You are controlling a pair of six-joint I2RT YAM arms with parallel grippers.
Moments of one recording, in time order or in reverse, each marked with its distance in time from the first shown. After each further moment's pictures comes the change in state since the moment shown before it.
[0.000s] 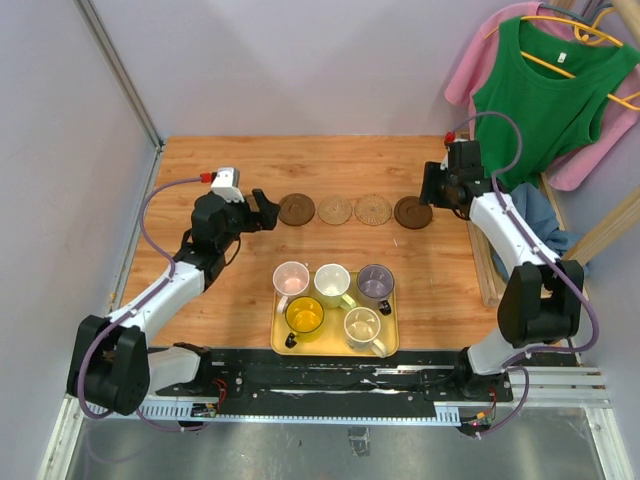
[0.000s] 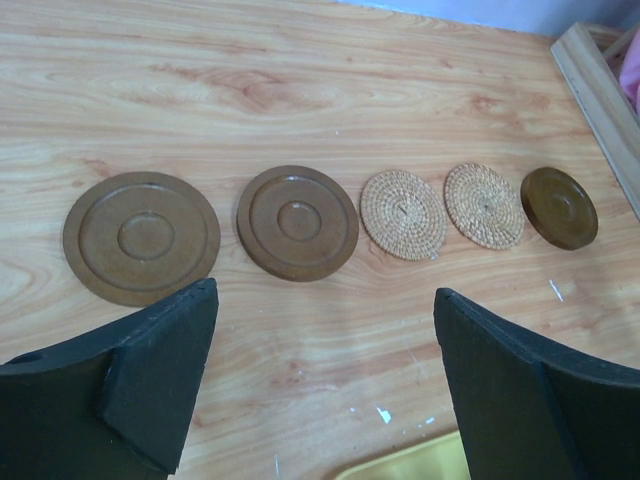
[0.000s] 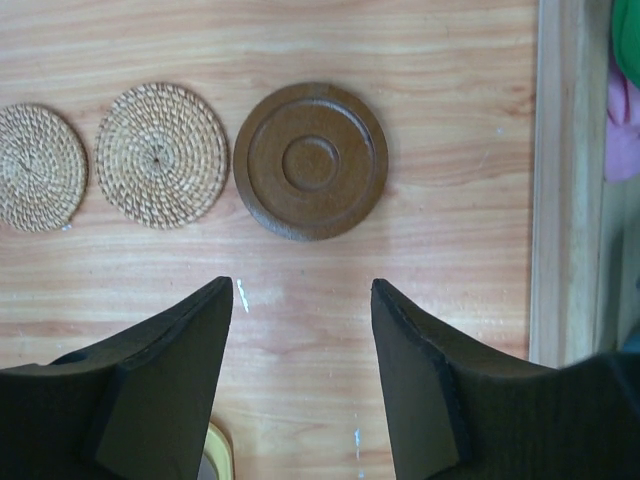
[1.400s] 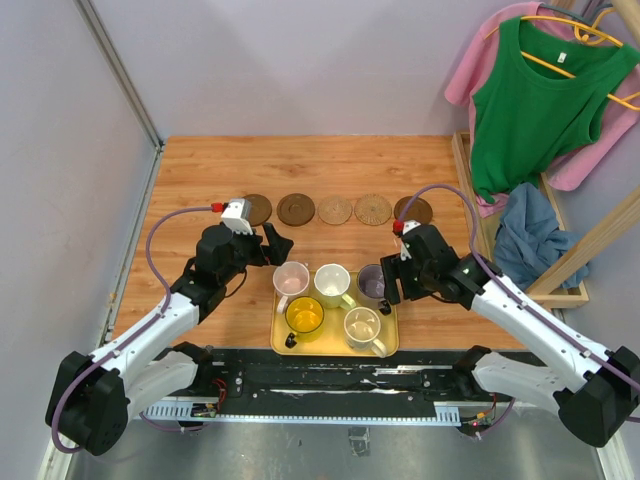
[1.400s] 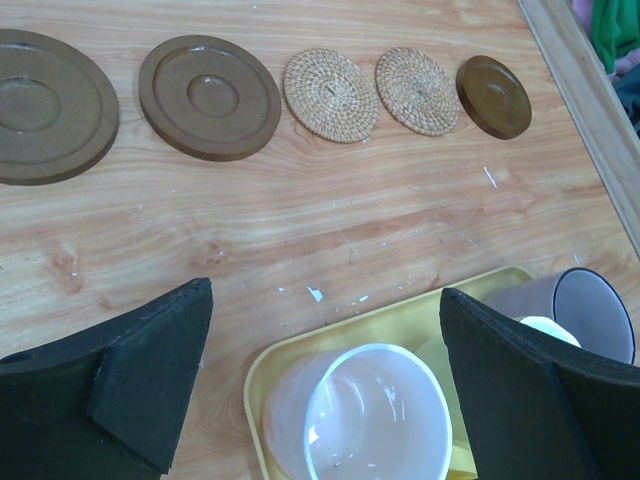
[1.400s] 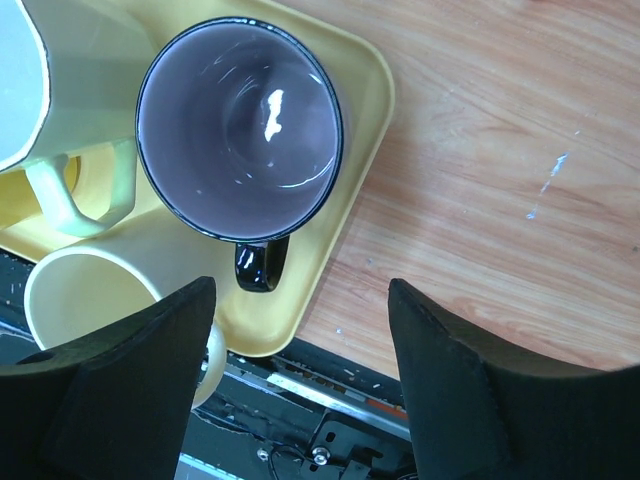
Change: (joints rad) left arm -0.153 -0.230 -0.179 -0.120 0.005 -0.086; right arm 0.538 -0.554 -0.439 -0.309 0.019 0.113
